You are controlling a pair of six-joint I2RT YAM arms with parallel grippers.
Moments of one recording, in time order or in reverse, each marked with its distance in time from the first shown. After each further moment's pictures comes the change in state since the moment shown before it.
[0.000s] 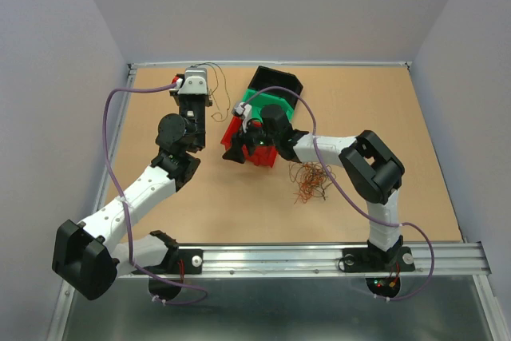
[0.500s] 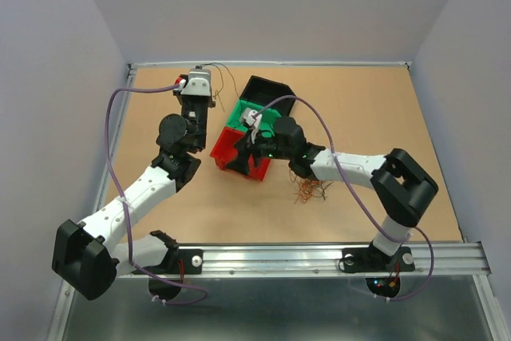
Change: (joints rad) left arm -0.005 0.000 0.000 -0.004 0.051 -0.005; right arm 0.106 -0.205 -0.169 0.064 0.059 0.017
